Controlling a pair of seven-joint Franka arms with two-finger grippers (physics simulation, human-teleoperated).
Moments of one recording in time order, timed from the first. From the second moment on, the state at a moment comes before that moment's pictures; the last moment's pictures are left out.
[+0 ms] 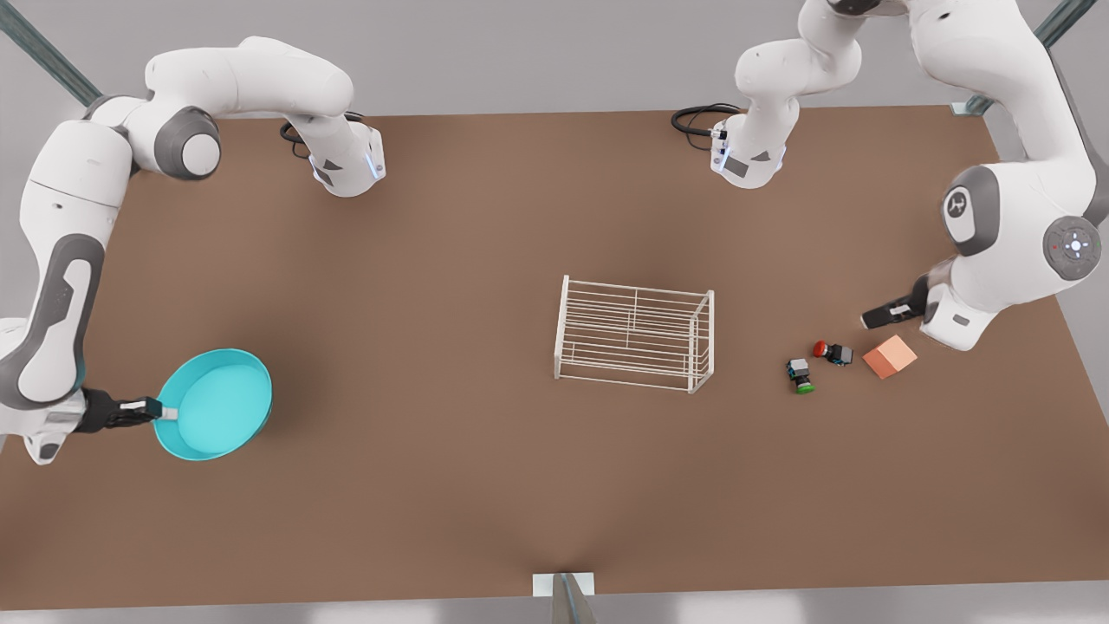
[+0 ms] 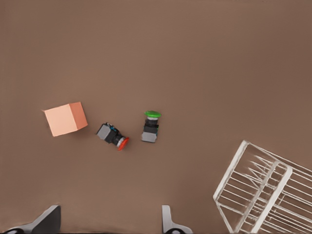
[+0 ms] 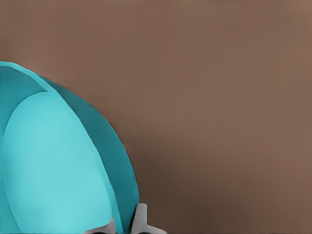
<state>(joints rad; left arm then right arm) 0.21 0.14 -0.06 -1.76 -0.02 1.71 -0.26 -0.48 0.88 0.10 -1.04 0.28 1.61 -0.67</state>
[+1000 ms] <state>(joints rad) 0.20 0.40 0.01 -2.22 -0.05 2.66 -1.14 0.31 0.70 0.12 -1.05 0.34 1.54 -0.13</state>
